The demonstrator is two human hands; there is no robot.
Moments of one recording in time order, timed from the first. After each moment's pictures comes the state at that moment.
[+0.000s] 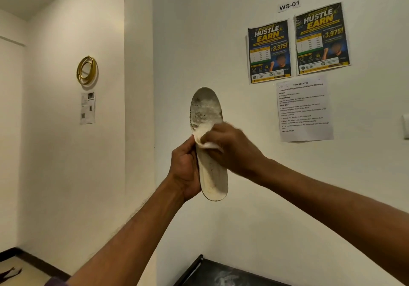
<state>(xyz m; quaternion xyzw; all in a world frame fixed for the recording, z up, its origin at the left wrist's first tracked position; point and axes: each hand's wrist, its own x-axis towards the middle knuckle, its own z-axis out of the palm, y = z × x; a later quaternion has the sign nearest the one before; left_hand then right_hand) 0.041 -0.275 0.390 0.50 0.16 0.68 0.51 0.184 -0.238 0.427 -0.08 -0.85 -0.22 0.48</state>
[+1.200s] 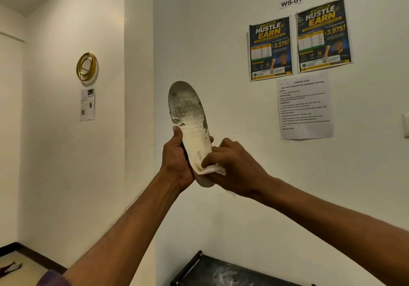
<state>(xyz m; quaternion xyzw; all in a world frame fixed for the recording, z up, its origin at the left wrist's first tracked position) 0.027 -0.269 0.399 0.44 0.18 0.74 0.47 0.189 -0.234 0.385 -0.08 -0.87 -0.21 0.44</state>
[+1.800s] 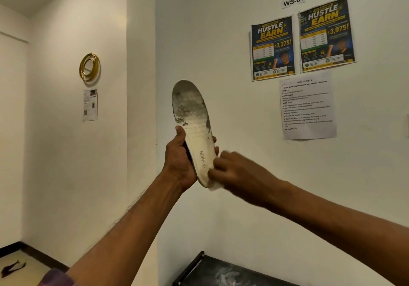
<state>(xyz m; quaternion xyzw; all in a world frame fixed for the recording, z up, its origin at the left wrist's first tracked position) 0.032 -0.275 0.401 0.45 0.19 0.74 0.47 0.201 -0.238 0.379 -0.06 -0.86 -0.41 0.30</state>
